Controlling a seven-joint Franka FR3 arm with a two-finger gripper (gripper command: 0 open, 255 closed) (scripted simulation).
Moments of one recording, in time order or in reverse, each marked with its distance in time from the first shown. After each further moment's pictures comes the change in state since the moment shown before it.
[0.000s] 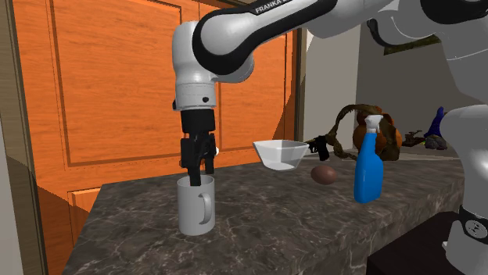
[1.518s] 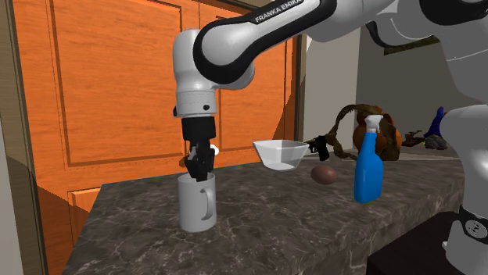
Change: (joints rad) arm 0.002 0.009 0.002 -0.029 0.002 0.038 0.000
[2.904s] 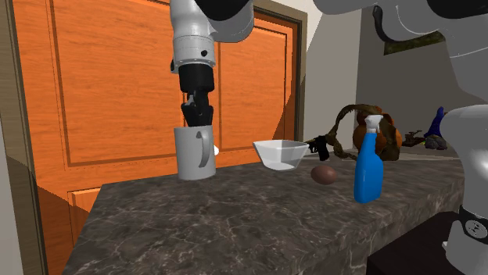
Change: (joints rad) arm -0.003 -0.051 -0.005 0.202 -0.011 -0.251 0.016
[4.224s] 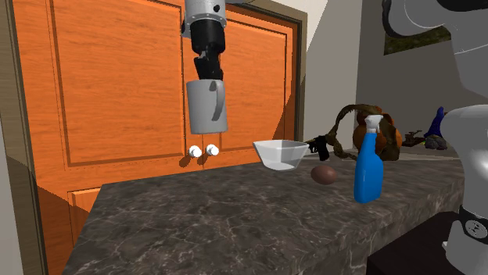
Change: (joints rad) arm -0.017 -0.069 -0.010 0.128 -0.008 -0.198 -0.012
